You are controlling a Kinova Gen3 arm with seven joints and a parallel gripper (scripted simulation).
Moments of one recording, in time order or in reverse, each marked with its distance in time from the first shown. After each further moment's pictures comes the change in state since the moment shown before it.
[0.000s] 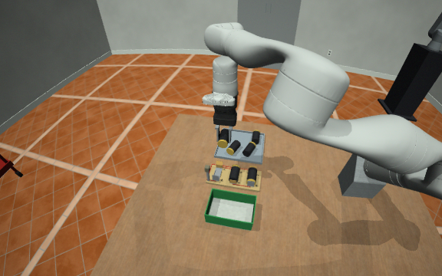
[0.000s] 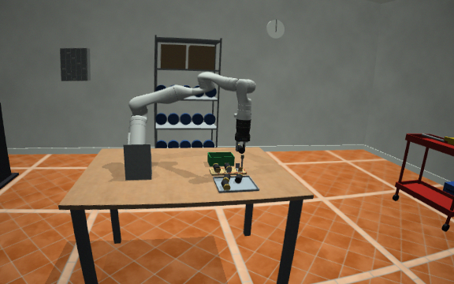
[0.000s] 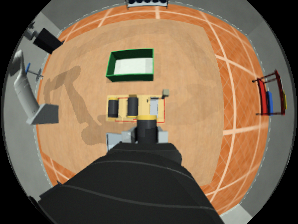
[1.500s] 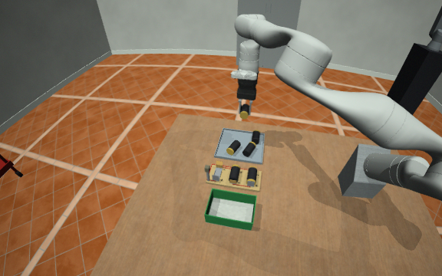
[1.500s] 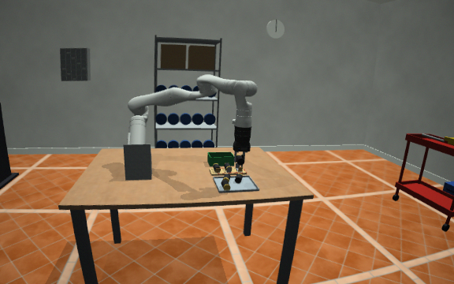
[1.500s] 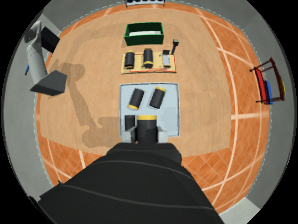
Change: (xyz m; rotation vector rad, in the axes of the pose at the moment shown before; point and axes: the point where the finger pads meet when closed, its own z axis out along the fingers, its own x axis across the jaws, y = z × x) arm -0.058 0.173 0.002 0.004 0.000 0.040
